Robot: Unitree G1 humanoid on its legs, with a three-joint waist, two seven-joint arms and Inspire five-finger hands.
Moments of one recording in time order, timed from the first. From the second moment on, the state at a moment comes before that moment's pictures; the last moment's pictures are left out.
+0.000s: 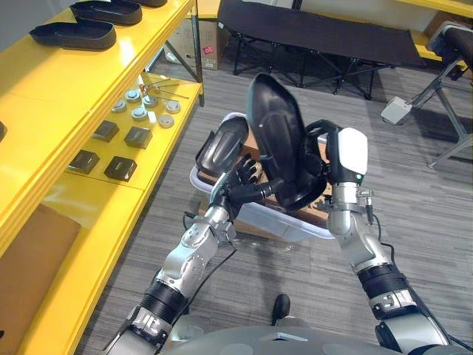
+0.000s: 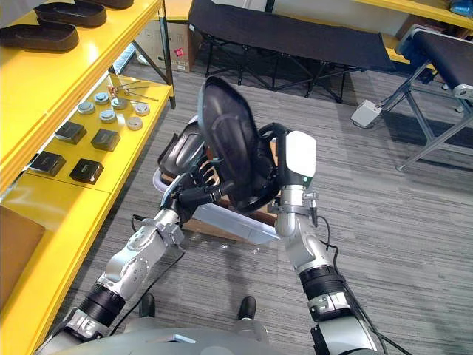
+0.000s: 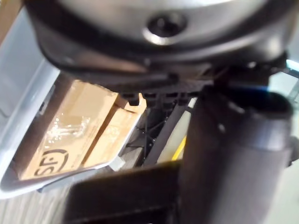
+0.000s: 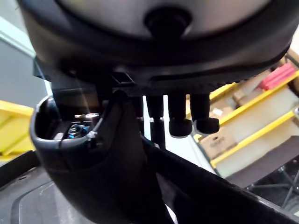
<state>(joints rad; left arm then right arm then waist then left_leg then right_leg) -0.16 0.15 -0.40 0.13 -0.67 0.07 0.02 -0.25 -0.34 0.19 0.30 -0.66 -0.16 -0.60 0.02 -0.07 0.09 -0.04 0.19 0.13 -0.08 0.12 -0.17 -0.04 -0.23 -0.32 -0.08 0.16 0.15</state>
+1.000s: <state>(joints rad) -0.18 0.12 -0.43 0.27 -0.94 0.04 0.09 -0.21 -0.24 0.32 0.31 -0.66 -0.22 -0.62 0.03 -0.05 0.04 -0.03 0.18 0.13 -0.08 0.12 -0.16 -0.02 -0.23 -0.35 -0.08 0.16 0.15</state>
